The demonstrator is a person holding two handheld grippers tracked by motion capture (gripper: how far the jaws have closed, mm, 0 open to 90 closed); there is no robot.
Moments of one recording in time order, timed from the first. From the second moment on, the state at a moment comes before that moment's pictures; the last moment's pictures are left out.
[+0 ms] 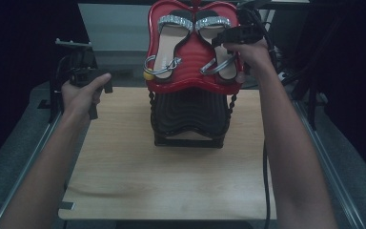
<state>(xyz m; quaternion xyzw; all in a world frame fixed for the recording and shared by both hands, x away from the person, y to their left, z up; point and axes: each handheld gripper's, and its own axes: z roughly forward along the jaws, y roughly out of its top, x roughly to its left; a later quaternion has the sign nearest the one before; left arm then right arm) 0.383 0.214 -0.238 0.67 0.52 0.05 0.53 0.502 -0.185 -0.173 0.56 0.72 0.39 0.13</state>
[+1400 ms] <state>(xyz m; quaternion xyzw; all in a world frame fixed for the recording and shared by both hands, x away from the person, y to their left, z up) 0.379 0.209 -0.247 0.68 0.51 0.06 0.52 0.403 -0.339 -0.242 0.44 0.71 0.54 0.09</state>
